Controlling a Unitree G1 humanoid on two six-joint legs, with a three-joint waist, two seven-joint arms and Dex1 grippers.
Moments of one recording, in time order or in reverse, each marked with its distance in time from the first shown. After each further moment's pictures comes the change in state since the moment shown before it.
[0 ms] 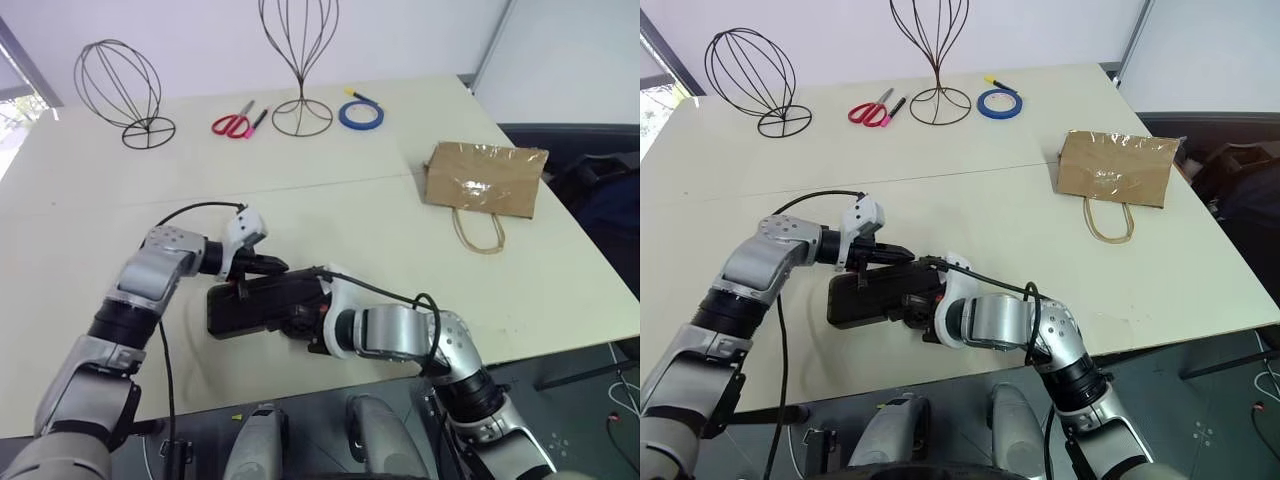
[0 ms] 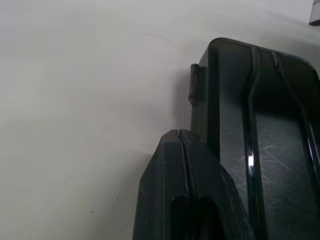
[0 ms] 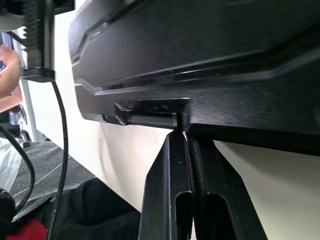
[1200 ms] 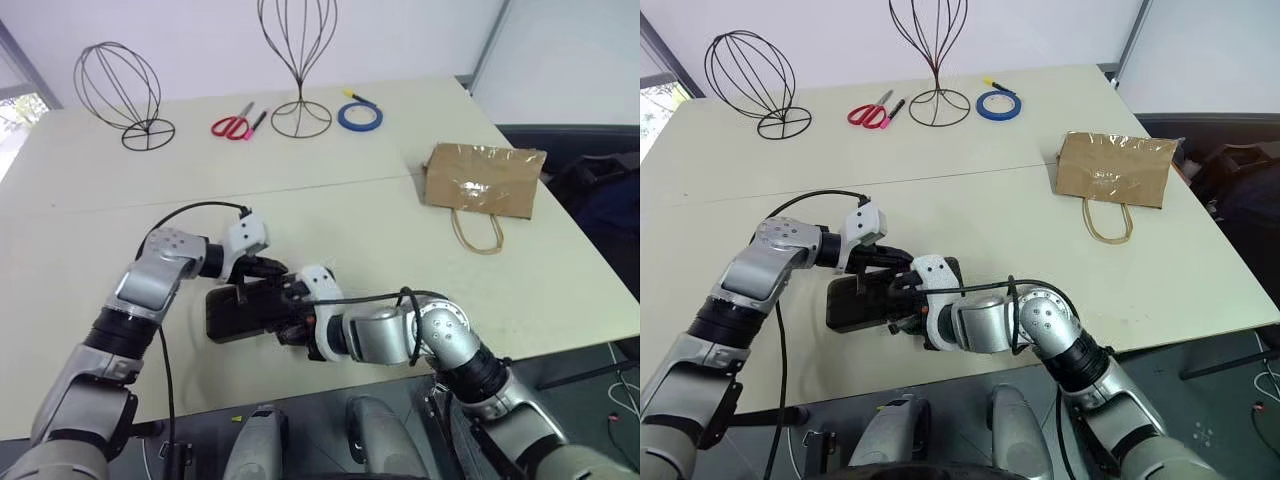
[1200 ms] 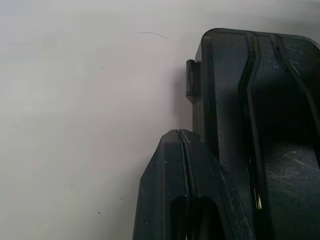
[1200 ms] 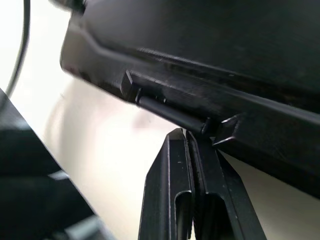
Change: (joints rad) left arm 0.056 0.000 0.004 -0.083 0.078 -0.040 0.005; right arm -0.168 -0.126 0.165 -0.059 -0.471 0.238 0.413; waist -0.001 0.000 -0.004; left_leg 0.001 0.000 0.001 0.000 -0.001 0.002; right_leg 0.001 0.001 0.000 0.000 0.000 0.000
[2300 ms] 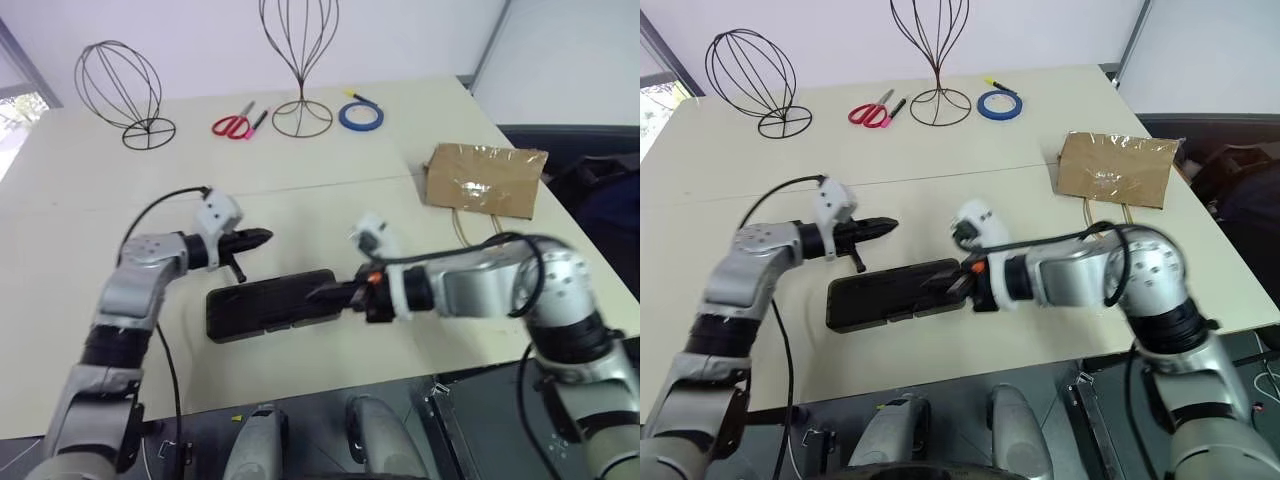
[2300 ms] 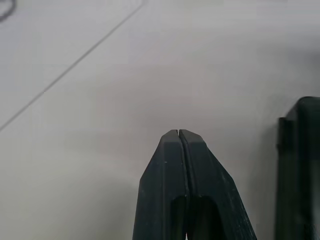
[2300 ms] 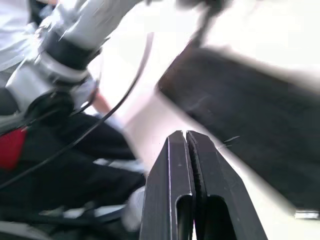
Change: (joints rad) left arm 0.120 -0.032 0.289 -0.150 -0.126 0.030 0.264; right arm -0.130 -0.400 -0.367 -0.086 0.193 0.122 0.550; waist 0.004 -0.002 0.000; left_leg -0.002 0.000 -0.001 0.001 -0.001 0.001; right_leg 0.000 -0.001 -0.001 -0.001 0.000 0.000
